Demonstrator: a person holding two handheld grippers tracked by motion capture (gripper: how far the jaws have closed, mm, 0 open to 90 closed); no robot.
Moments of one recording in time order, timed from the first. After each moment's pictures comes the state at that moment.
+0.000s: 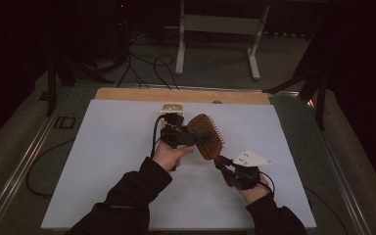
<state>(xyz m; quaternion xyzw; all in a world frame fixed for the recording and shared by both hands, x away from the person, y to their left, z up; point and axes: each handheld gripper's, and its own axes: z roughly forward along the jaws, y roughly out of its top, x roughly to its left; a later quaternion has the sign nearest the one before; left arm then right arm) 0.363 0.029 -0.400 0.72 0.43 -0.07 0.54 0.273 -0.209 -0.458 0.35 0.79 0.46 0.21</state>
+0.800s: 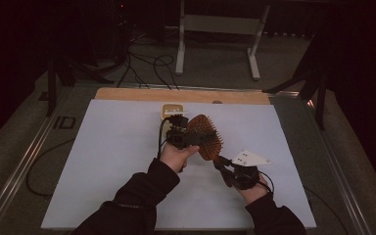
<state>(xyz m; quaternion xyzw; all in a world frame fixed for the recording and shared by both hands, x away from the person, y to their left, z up) 0.365 0.018 -0.408 0.70 0.45 -0.08 0.55 0.275 -0.207 -0.459 0.34 0.79 0.46 0.20</state>
